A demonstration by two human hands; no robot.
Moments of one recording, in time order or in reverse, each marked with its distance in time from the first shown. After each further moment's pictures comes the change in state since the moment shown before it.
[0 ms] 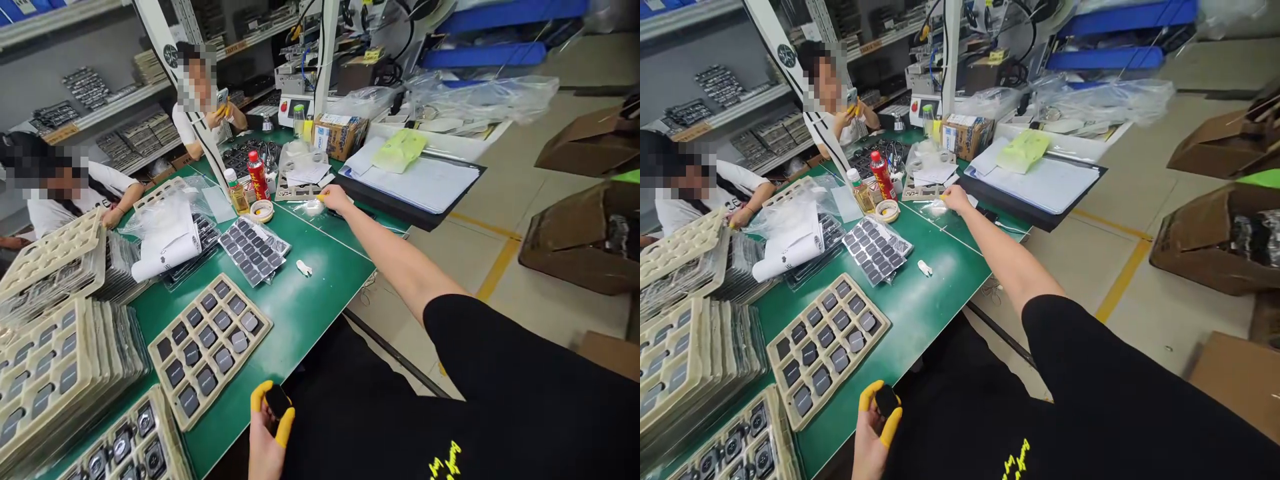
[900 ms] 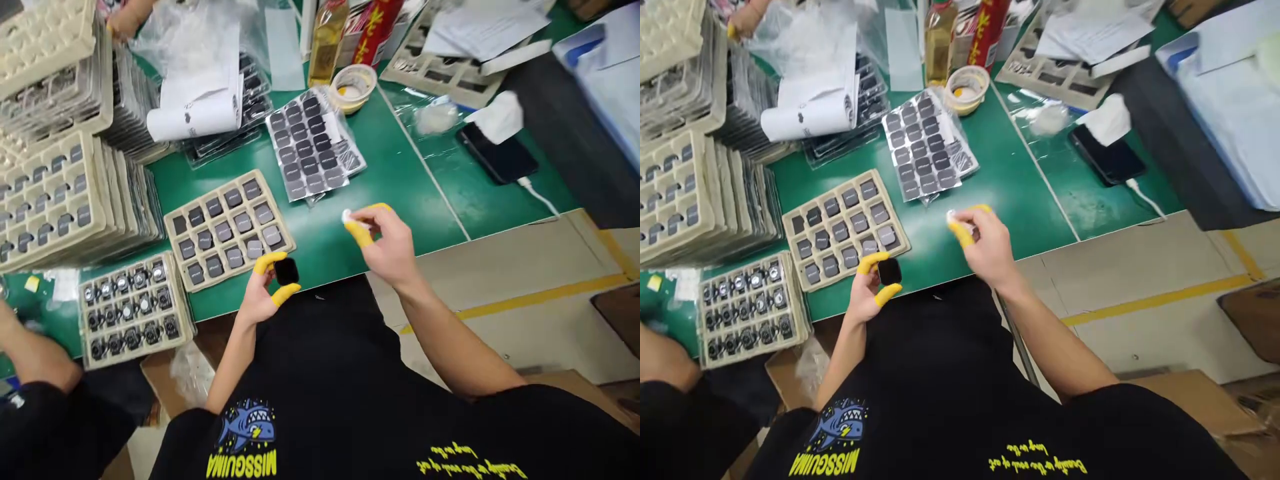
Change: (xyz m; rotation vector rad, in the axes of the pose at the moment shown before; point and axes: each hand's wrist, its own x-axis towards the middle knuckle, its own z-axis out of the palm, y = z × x) left_hand 0.054 0.065 0.032 -0.004 -0.169 0.330; right_hand -0.283 0.024 0.048 0.195 -0.223 -0.562
